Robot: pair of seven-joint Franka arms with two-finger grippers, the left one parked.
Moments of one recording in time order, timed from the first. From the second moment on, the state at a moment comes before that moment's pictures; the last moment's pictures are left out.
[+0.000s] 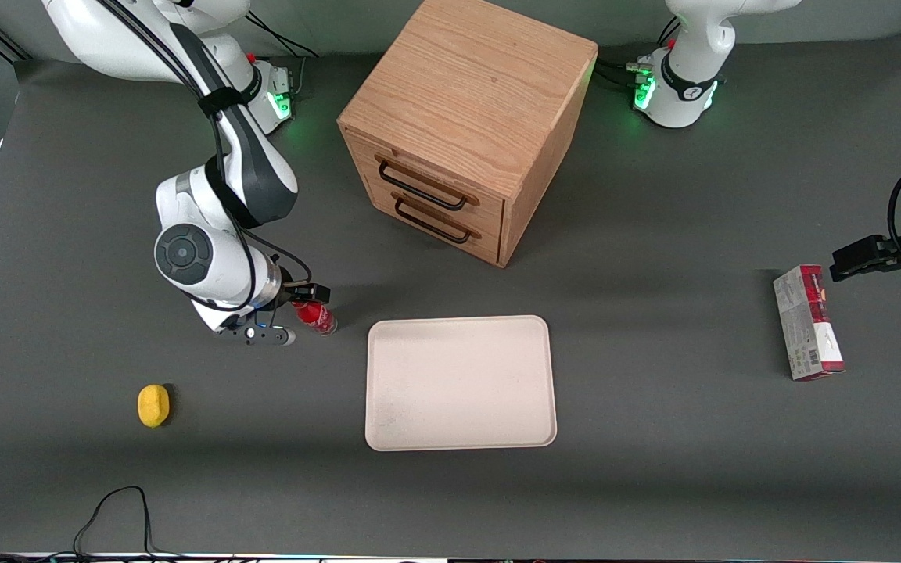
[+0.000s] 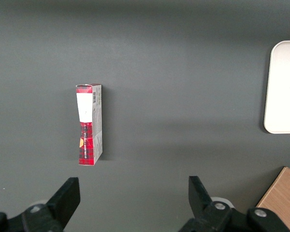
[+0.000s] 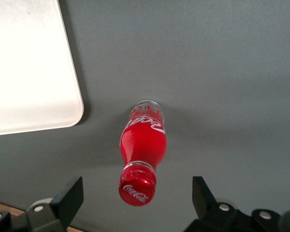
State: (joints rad) arm 0.30 0.35 0.06 -1.83 0.07 2.03 0.44
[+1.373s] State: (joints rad) arm 0.31 0.34 0.05 -1.76 0.06 1.98 0.44
